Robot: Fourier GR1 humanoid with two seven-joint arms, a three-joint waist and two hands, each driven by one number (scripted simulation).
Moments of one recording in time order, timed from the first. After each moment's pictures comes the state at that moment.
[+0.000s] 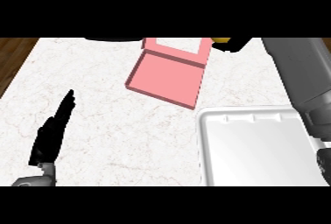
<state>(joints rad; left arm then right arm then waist) -0.03 0.18 0.05 -1.53 -0.20 0.03 0.08 -1.27 -0.31 -0.16 -0.51 0.67 0.36 -0.62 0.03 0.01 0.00</state>
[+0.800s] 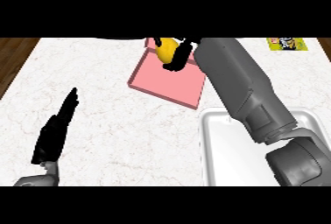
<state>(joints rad) -0.04 0.16 0.03 -1.57 -0.22 0.03 0.11 -1.40 -0.06 -0.08 -0.29 0.78 0.18 -0.43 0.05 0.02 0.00</state>
